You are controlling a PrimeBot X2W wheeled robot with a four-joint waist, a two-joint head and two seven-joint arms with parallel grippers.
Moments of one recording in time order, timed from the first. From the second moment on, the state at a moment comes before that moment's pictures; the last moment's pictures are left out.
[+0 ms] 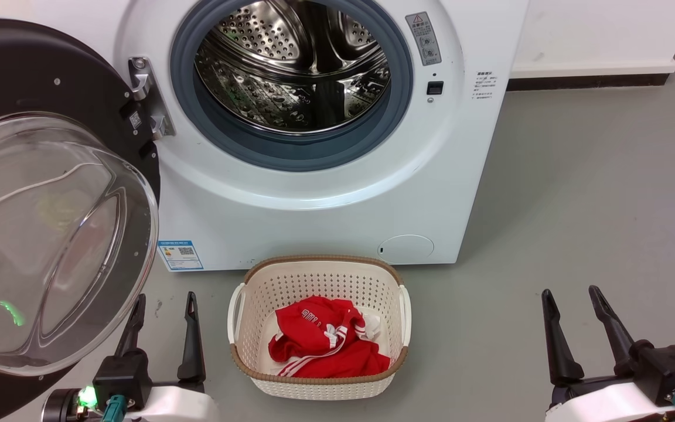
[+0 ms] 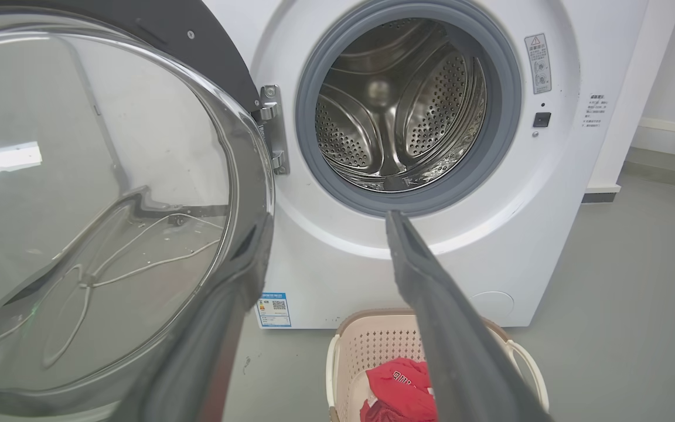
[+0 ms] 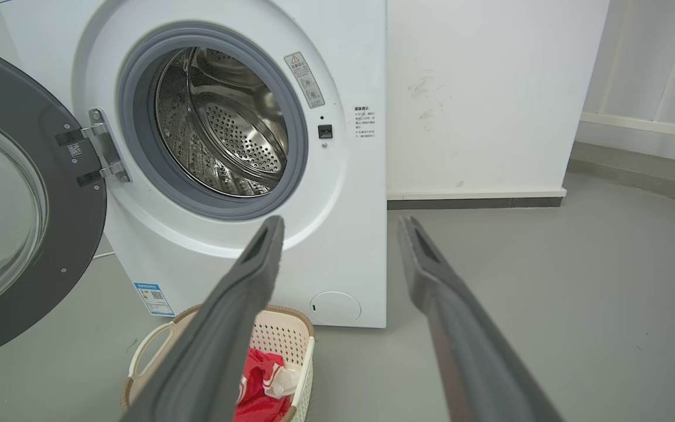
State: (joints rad) left arm 0.04 0.07 0.01 0.10 -0.05 0.04 -0.26; right arm 0.08 -0.05 0.00 0.02 0.12 0.13 -0.21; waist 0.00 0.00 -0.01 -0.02
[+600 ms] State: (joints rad) left arm 0.05 0.06 0.03 0.16 -0.18 0.02 -0.21; right arm 0.10 -0.05 0.00 0.07 0.26 0.13 -0.19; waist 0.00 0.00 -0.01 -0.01
